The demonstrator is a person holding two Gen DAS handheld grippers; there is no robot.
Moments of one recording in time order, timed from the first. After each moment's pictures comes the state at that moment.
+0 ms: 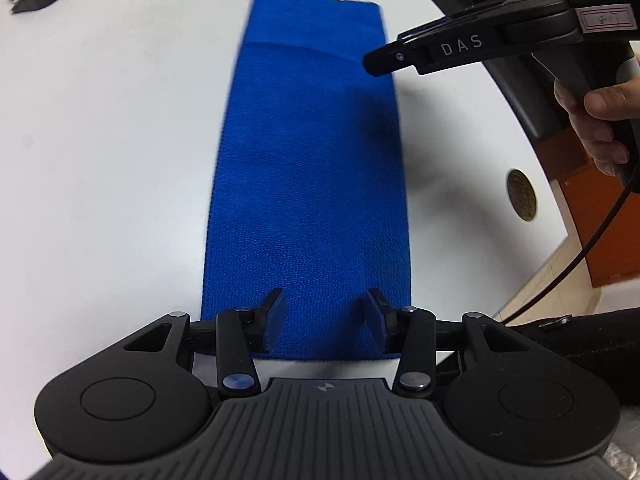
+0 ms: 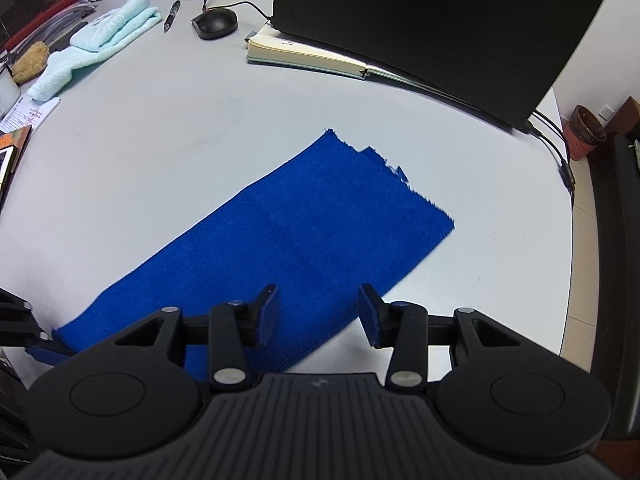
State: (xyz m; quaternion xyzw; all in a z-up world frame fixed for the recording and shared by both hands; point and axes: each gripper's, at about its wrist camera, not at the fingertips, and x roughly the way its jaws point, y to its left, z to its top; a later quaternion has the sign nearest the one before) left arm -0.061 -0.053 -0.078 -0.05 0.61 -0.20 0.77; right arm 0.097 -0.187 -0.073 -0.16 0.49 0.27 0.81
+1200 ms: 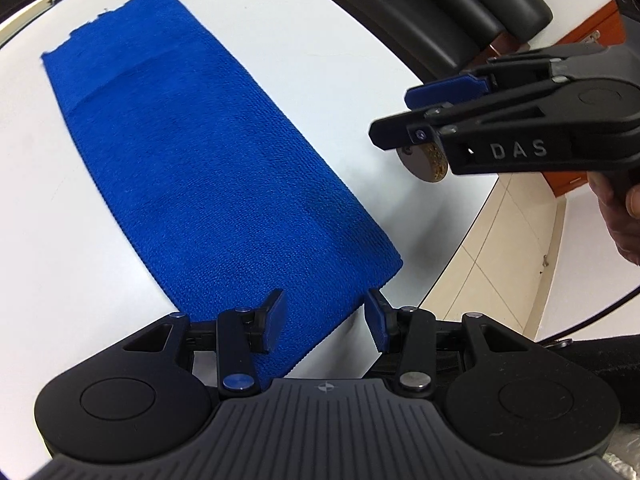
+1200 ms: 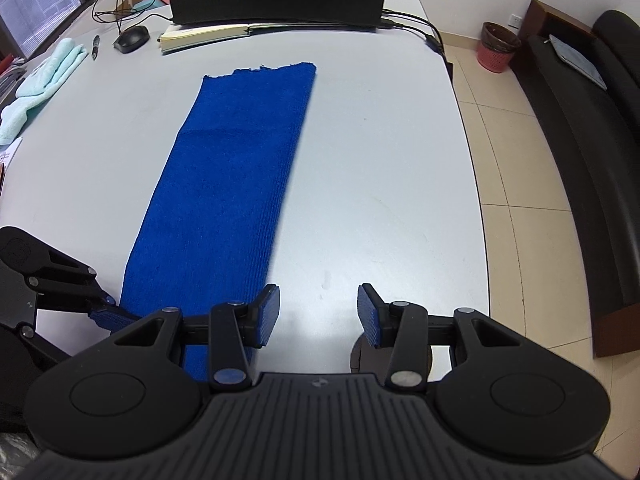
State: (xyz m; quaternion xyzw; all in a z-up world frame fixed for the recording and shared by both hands) left arm -0.032 -0.104 -0.085 0.03 0.60 -0.33 0.73; right arm 0.002 -0.284 -0.069 -0.05 0.52 0.15 0.84
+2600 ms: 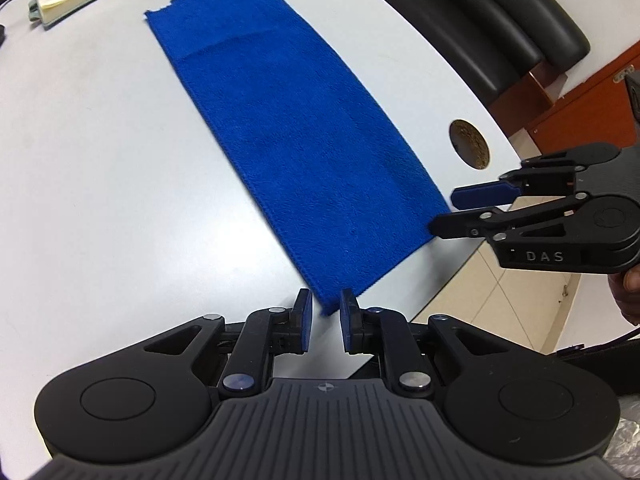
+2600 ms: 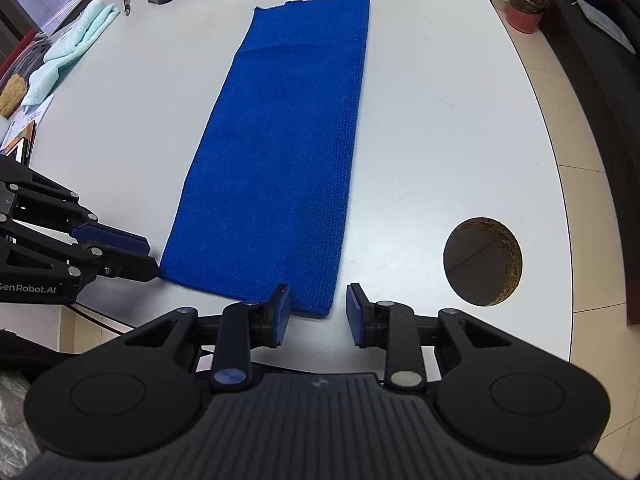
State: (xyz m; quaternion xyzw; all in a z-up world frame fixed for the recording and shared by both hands) left arm -0.055 -0.054 -0.084 0.01 0.60 -0.27 0.76; right arm -0.048 -0.258 -0.099 -0.03 0.57 0.19 0.80
